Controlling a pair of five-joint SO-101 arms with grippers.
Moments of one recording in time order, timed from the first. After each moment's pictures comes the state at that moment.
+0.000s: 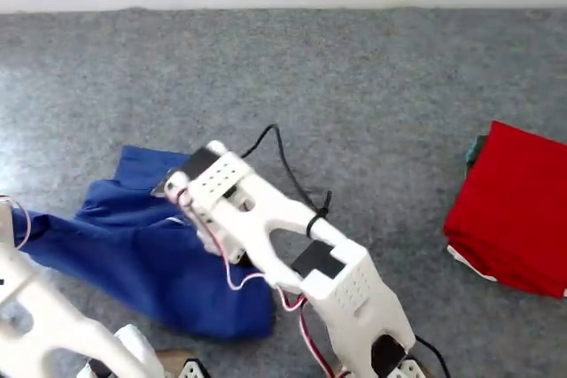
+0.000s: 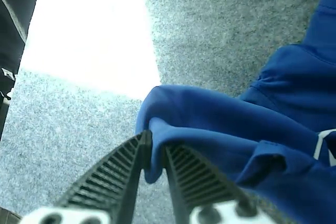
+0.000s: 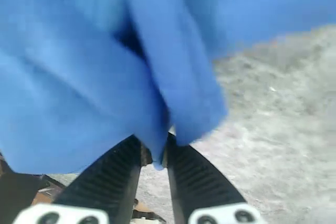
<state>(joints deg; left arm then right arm) -51.4 -37.8 24.7 79.6 -32.8 -48.1 32.3 -18.9 100.5 14.8</state>
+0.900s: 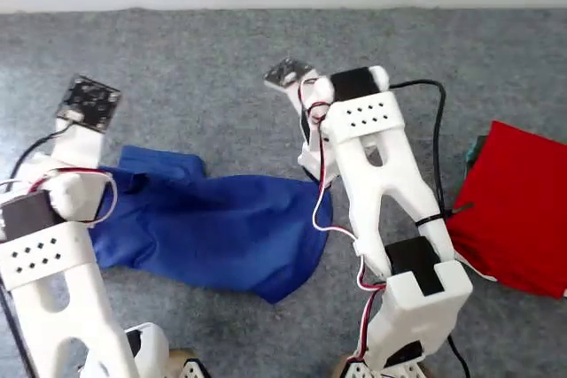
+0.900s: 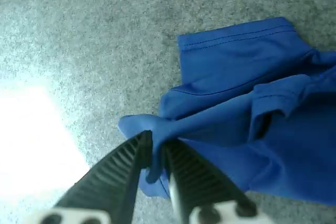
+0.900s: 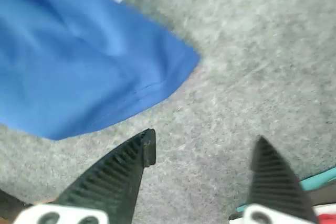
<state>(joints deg) -25.3 -37.8 33.1 74.4 -32.9 -18.8 14.9 -17.3 100.0 25.0</state>
